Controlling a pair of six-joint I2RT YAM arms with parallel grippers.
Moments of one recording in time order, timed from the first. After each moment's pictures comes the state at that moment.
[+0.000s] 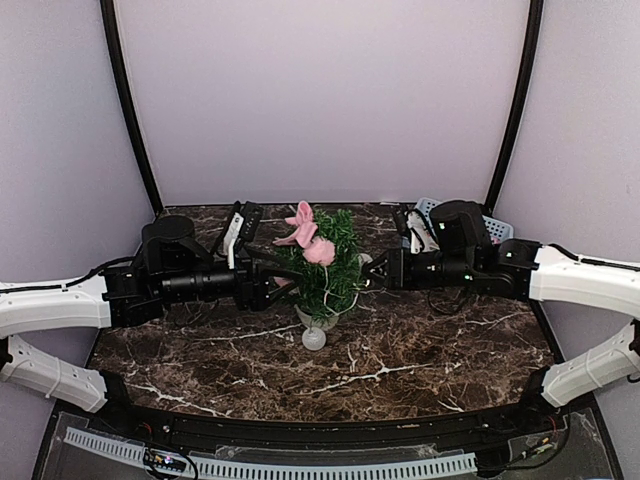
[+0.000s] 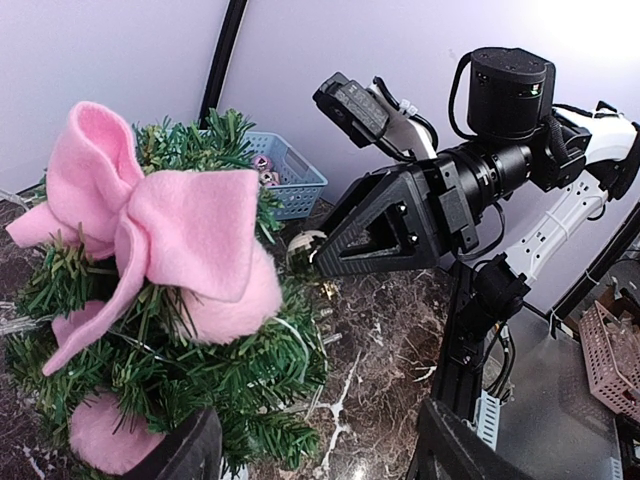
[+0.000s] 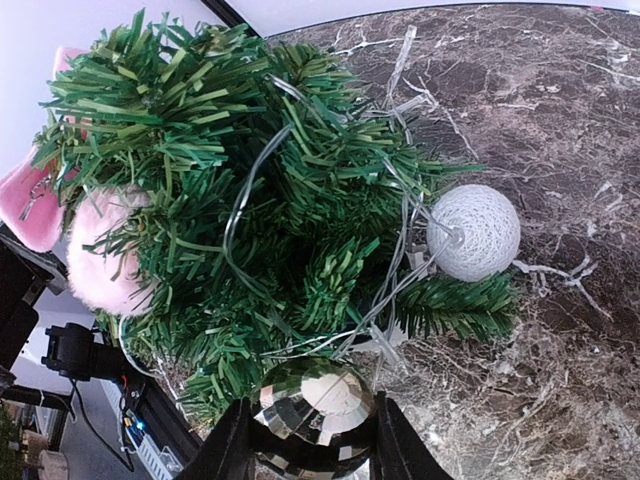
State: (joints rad) left arm -0.93 1.13 0.75 0.17 0.25 -0.31; right arm 0.88 1.23 0.92 -0.22 -0.09 0.63
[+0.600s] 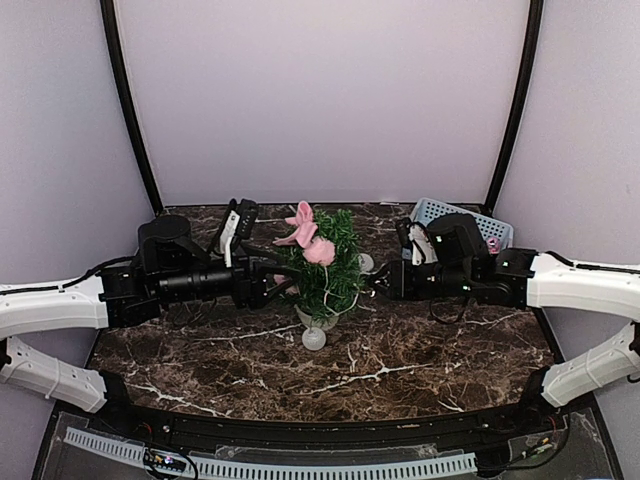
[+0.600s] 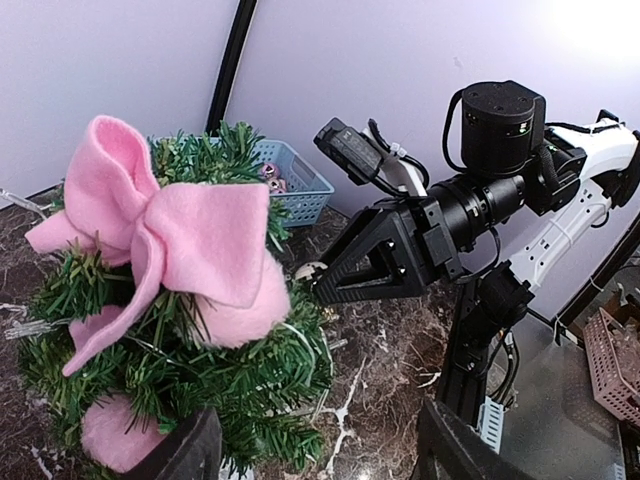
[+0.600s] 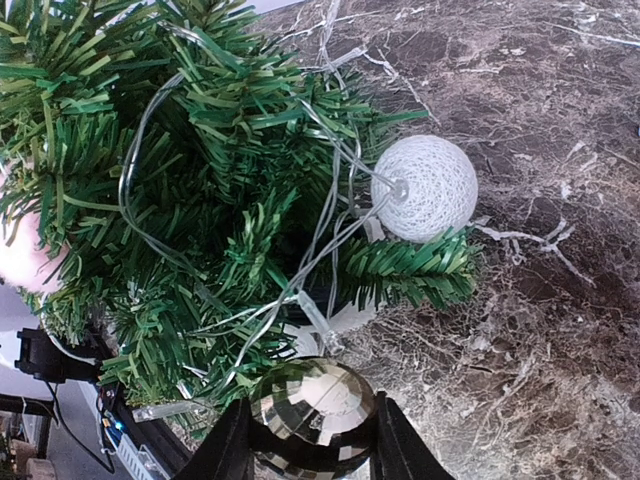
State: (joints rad) left arm -0.93 1.12 0.75 0.17 0.22 -0.31; right arm 0.88 1.23 0.85 -0.21 -0.04 0.66
